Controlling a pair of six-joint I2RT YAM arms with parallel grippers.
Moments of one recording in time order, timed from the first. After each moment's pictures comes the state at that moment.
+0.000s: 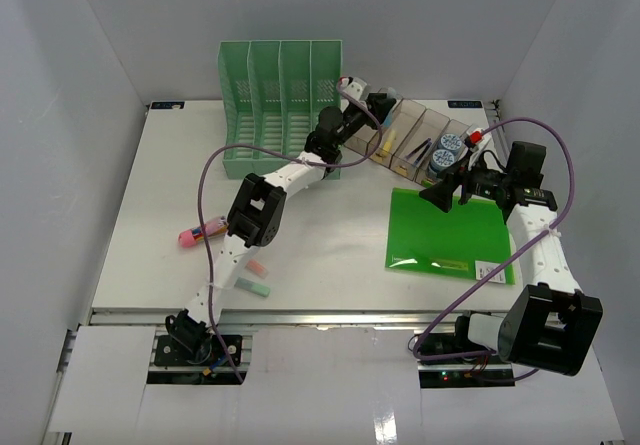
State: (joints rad) left arm -0.62 2.68 2.27 0.78 0.24 -0.21; right arm -0.18 1.22 0.95 -0.39 -1.06 -0.43
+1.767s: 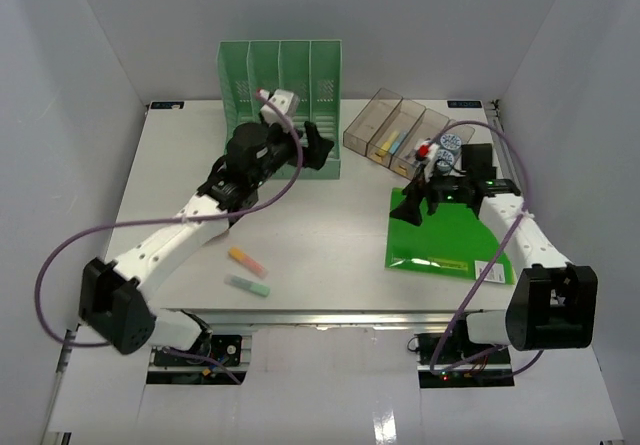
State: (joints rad) left arm -0.61 1.39 1.18 0.13 0.04 -0.24; right arm 0.07 1.32 0.95 -0.48 -0.96 -0.54
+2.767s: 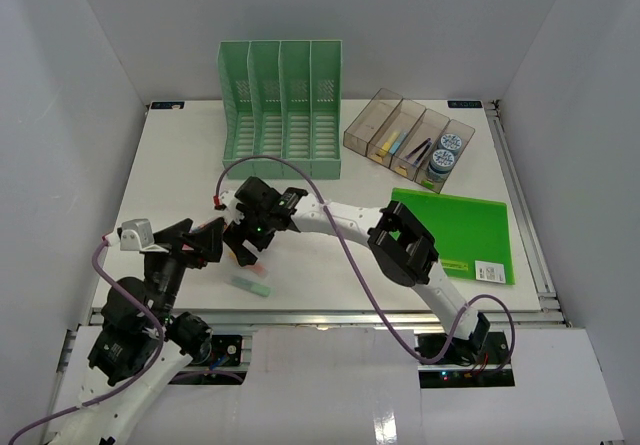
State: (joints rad) left arm -0.59 0.07 0.59 -0.37 -0.39 -0.41; right arm 1.11 2.29 1.89 -0.52 -0.31 0.03
